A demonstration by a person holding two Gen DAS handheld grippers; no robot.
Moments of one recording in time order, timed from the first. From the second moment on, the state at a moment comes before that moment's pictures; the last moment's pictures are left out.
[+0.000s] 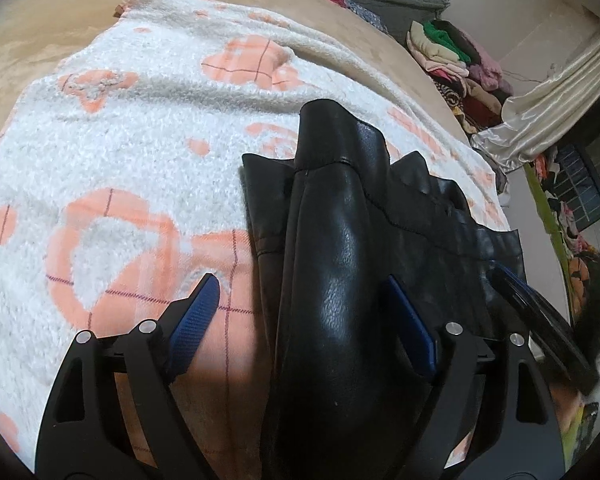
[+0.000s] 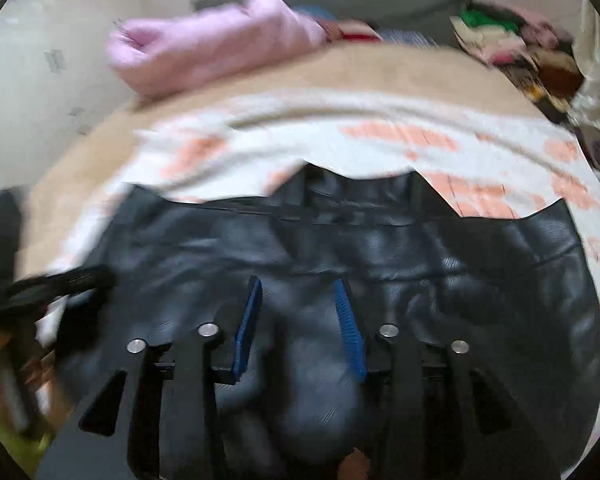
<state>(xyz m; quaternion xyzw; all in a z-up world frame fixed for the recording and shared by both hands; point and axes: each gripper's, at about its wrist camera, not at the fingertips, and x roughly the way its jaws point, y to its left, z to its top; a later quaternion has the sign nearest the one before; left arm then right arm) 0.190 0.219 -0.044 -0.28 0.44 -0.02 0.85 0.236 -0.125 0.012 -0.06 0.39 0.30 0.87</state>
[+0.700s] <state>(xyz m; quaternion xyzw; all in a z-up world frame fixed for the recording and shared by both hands) 0.199 0.229 -0.030 -0.24 0.45 0.00 0.86 0.073 -0.052 -0.008 -0.27 0.25 0.43 0.82</state>
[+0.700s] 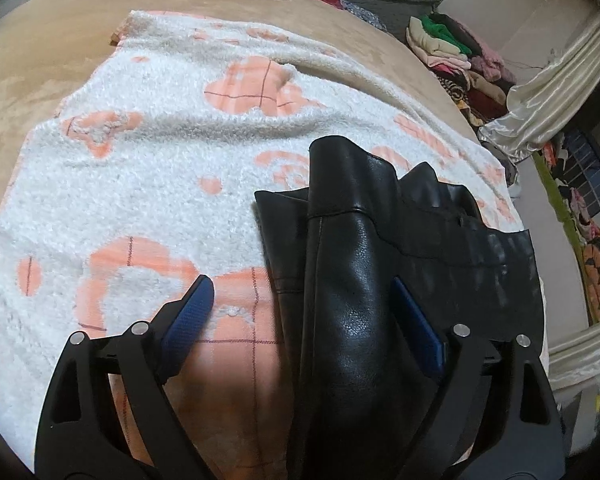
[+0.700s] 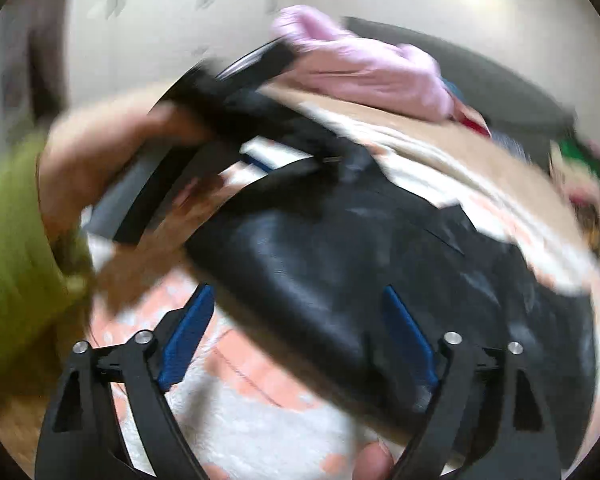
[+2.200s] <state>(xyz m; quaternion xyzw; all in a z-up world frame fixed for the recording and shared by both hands) 0.188 0.113 0.075 -0.19 0.35 -0.02 0.92 0.050 -0.106 0.054 -0.26 0.06 0.36 0.89</state>
